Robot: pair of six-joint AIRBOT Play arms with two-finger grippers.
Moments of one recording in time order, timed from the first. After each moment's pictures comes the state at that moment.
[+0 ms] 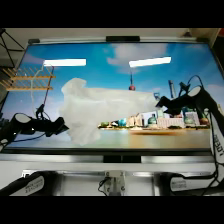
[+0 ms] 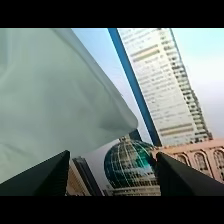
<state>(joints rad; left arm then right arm) 0.15 -1.17 0.58 0.87 -0.95 -1.45 -0.19 -1.57 1.13 -1.09 1.01 1.56</state>
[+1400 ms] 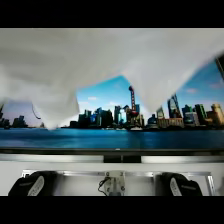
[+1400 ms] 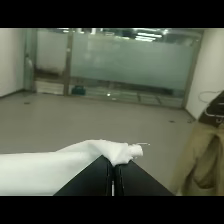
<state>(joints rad) 0.15 -0.70 2.05 1.11 -1.05 -1.51 -0.19 -0.59 1.66 -1.26 0.83 1.29</state>
